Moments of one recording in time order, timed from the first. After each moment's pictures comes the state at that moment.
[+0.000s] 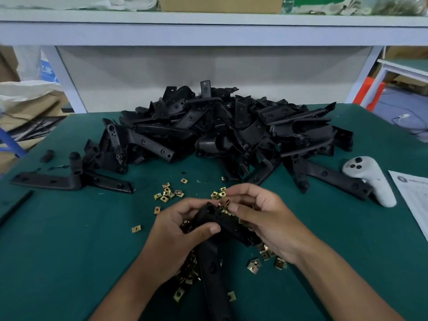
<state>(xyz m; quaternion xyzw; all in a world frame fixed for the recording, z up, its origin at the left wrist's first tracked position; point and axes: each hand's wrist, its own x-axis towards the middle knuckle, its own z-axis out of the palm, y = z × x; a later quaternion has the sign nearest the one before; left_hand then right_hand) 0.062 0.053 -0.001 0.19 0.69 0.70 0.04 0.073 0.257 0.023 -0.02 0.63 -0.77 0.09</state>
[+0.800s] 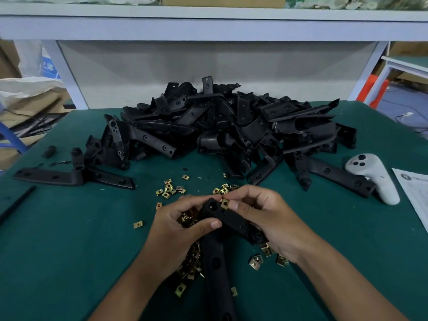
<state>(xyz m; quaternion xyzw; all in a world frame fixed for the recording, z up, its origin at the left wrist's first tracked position) 0.062 0.053 -0.002 0.20 0.67 0.71 0.01 0.076 0.254 0.024 -0.04 0.66 -0.74 0.11</state>
